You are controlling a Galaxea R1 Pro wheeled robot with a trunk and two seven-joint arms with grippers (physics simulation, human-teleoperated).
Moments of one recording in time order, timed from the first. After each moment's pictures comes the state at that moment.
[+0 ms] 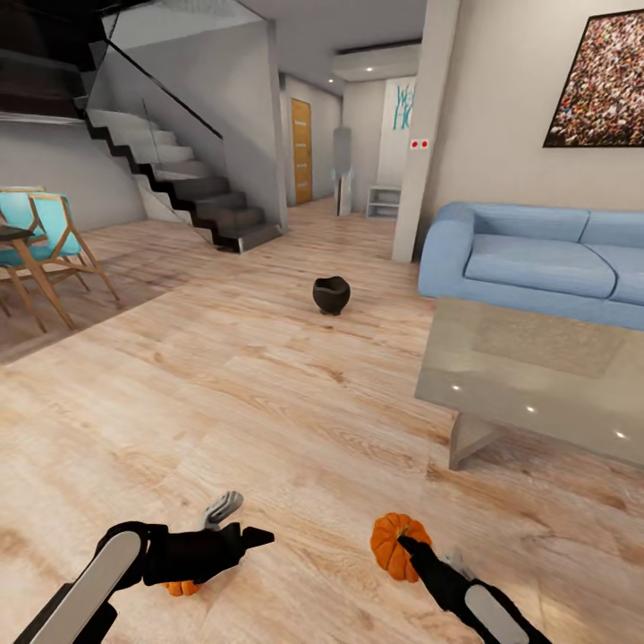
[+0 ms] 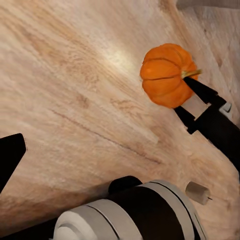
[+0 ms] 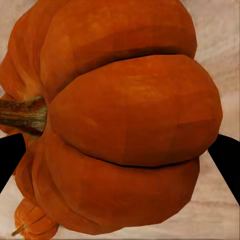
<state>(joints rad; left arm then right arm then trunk) -0.22 0.28 -0.26 -1.53 1.43 0.99 0.42 -0.39 -0.14 0.36 -0.58 -1.33 0.20 0.04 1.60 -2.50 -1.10</state>
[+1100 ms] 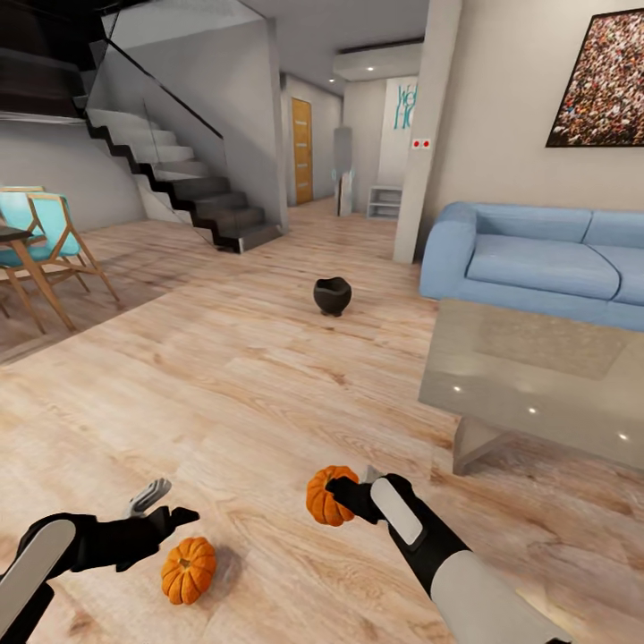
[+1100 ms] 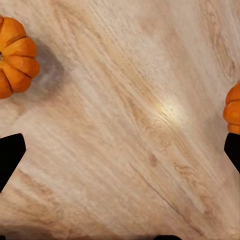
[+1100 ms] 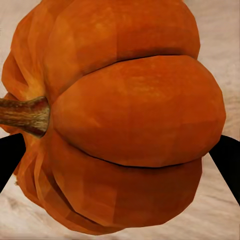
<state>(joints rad) -0.23 0.38 -0.01 -1.41 1.36 0.98 0.47 -0.67 0.13 0.37 -0.67 -1.02 0.50 -0.40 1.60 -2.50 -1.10</state>
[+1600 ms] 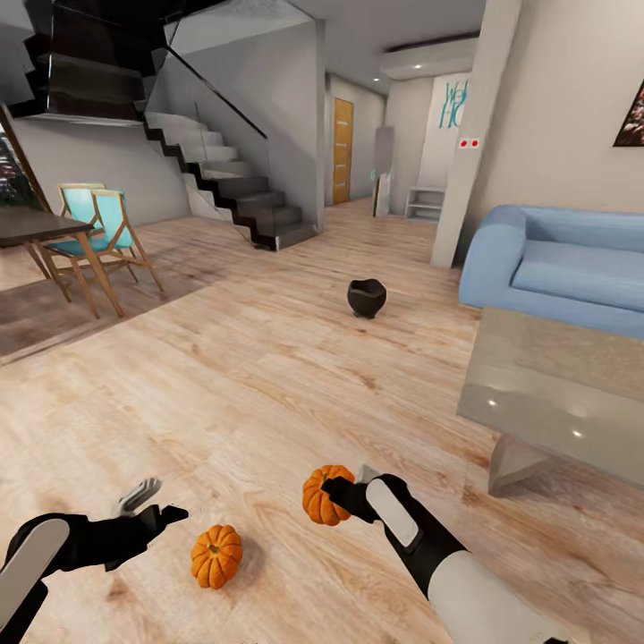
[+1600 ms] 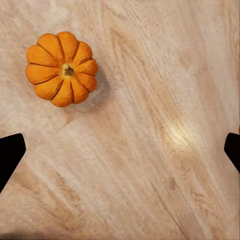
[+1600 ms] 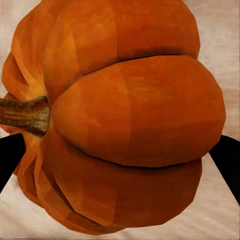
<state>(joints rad) -0.24 0.37 0.04 -1.39 1.30 0.98 0.47 -0.67 0.14 0.40 -0.67 -1.01 0.49 -0.39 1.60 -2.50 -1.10</state>
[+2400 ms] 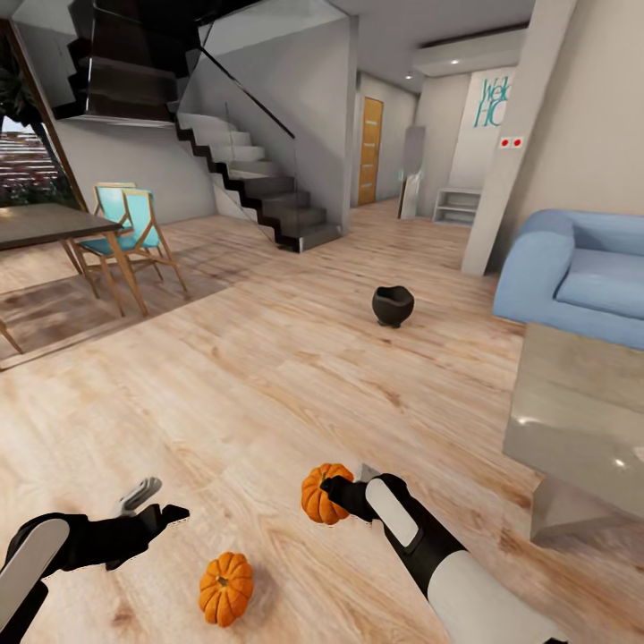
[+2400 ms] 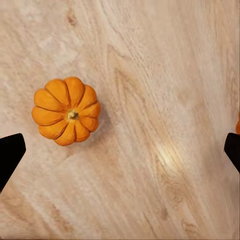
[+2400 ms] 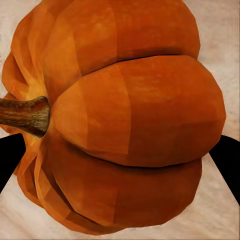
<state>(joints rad) -0.24 0.37 0.04 -1.39 1.30 0.98 0.46 -0.67 0.14 0.40 -0.68 -1.01 0.49 -0.38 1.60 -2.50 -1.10</state>
